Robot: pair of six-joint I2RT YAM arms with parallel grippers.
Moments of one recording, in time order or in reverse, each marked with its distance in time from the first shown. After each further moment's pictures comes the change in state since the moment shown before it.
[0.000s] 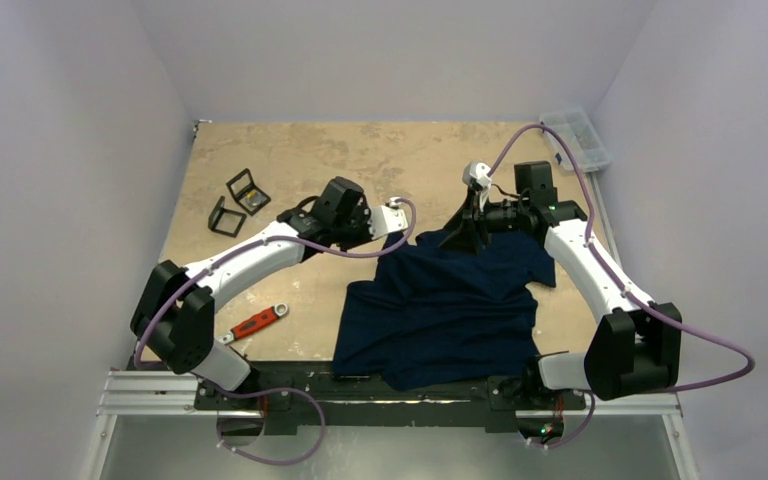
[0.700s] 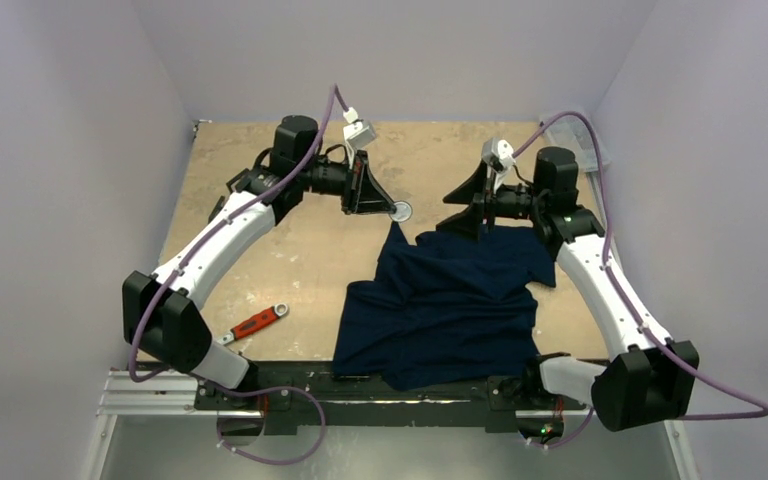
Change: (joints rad) left arm 0.224 -0.020 0.270 0.055 0.913 -0.755; right arm 0.000 -0.125 0.007 0.265 -0.035 0.315
